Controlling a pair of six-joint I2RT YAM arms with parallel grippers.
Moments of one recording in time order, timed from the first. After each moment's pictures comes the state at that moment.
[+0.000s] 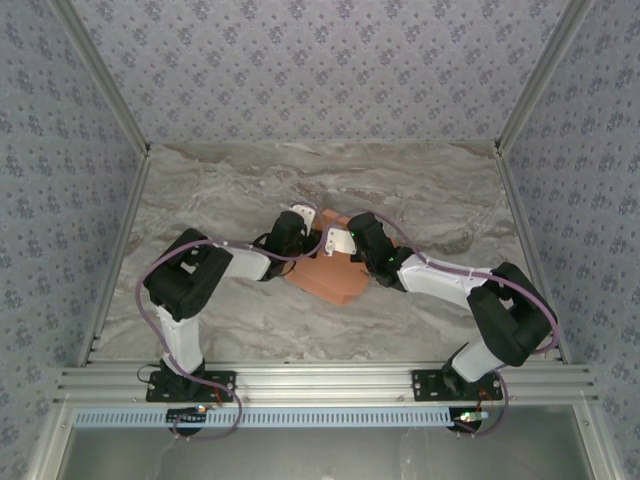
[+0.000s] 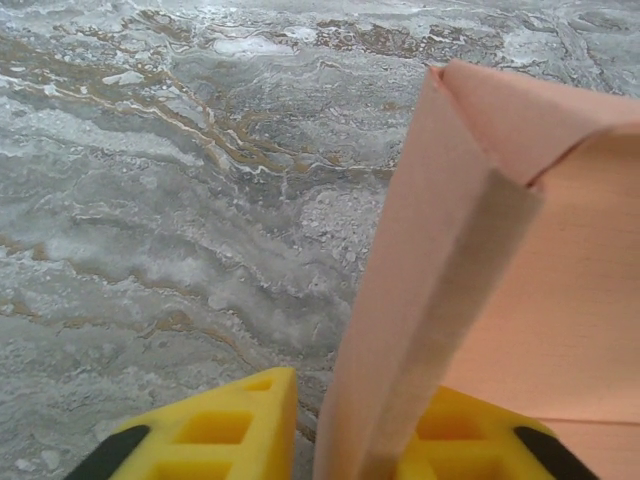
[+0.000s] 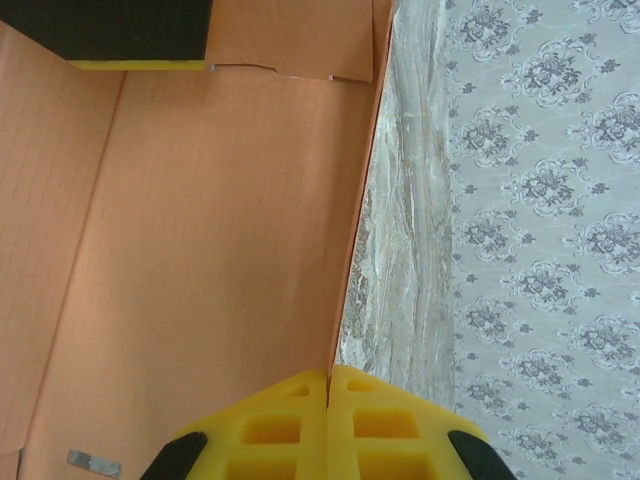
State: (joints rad) left arm -0.66 1.90 0.89 0.47 -0.03 -0.27; right arm 0.71 1.53 0.80 0.10 0.42 -1.05
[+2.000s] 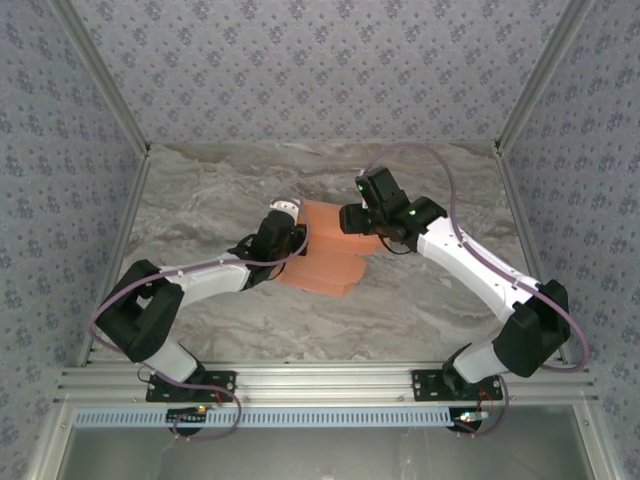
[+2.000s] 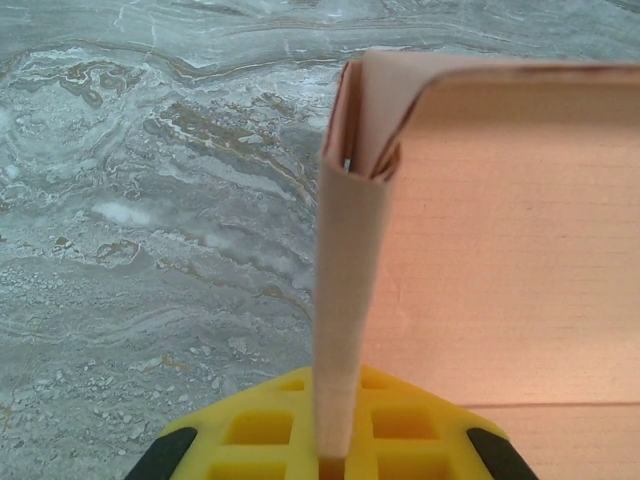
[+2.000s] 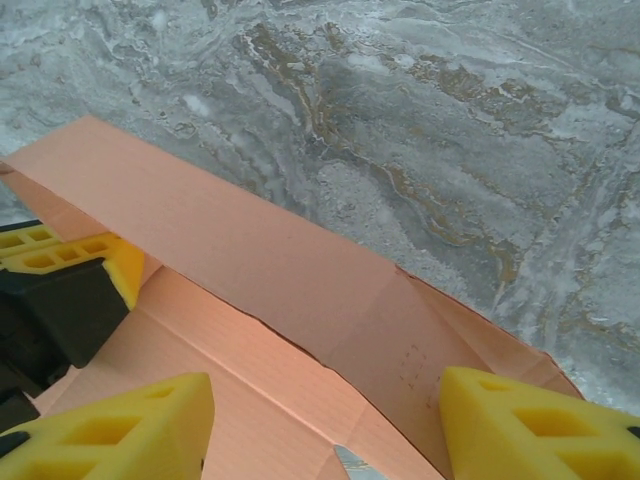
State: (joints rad) left arm -0.71 1.56 0.80 0.23 -0.23 -0.37; right arm 0.64 1.45 1.31 -0.71 0.12 0.44
